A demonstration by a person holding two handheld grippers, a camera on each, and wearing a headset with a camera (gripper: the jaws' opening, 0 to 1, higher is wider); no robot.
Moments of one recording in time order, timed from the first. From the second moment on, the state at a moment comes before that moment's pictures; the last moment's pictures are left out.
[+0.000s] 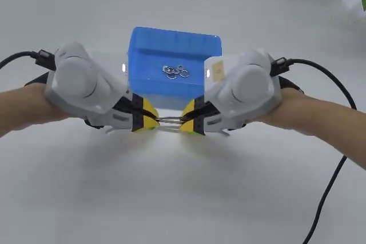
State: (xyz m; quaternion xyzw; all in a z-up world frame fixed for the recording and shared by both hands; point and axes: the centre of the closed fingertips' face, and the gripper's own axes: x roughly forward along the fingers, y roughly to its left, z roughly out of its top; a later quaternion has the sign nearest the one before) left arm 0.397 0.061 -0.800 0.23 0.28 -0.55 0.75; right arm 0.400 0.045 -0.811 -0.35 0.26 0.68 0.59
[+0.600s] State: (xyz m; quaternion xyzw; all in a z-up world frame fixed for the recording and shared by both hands) left arm 0.400 0.056 -0.800 0.21 0.30 -0.54 0.76; right arm 0.402 0.043 -0.810 -0.35 0.29 0.66 0.60
